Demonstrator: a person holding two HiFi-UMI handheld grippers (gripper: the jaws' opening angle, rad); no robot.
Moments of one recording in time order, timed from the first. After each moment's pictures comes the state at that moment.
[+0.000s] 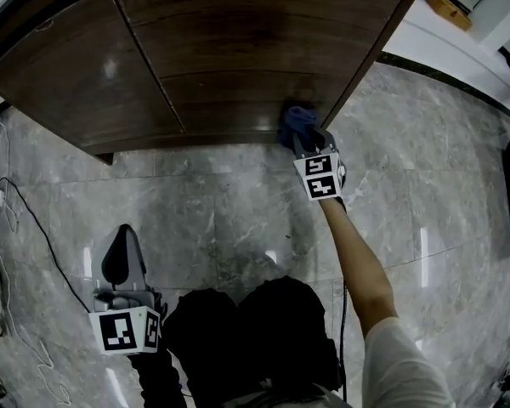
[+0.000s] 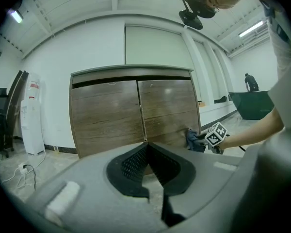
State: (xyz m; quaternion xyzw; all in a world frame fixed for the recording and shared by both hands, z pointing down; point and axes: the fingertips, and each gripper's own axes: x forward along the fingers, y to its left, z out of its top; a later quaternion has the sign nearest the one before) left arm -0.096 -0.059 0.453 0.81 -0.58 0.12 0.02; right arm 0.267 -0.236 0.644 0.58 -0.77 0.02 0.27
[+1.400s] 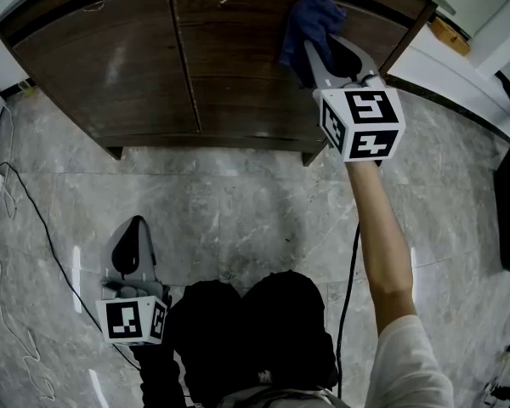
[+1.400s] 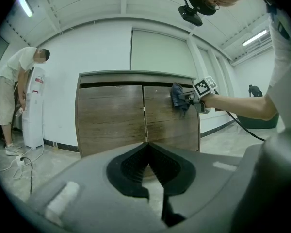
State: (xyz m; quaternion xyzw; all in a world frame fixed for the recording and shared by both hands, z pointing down) left arm -0.113 -0.045 0.443 0.81 -0.58 0.08 0.03; right arm 0.180 -0.260 0.311 0.57 -0.80 -0.14 0.11
